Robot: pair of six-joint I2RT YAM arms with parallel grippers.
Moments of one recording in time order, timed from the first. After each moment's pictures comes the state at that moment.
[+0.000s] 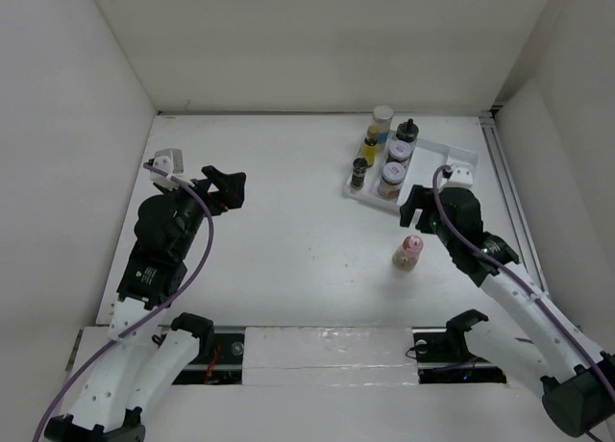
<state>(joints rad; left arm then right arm) -0.30 0.65 0.83 -0.26 -0.07 -0.49 0.42 0.85 0.73 -0.29 0.30 0.38</state>
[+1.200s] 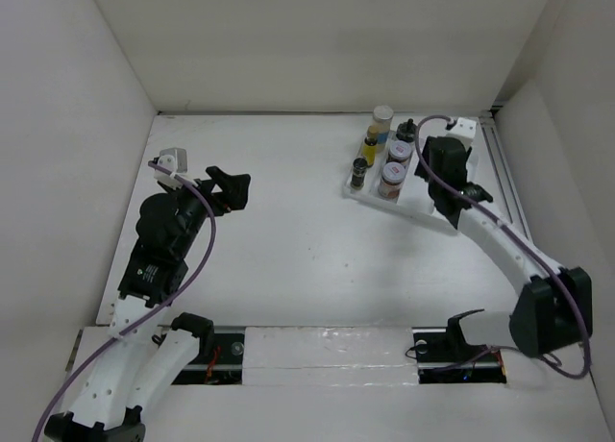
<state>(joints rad) -0.30 0.65 0.83 -0.26 -0.02 -0.49 0.33 1.23 0.94 -0.16 0.57 0.30</state>
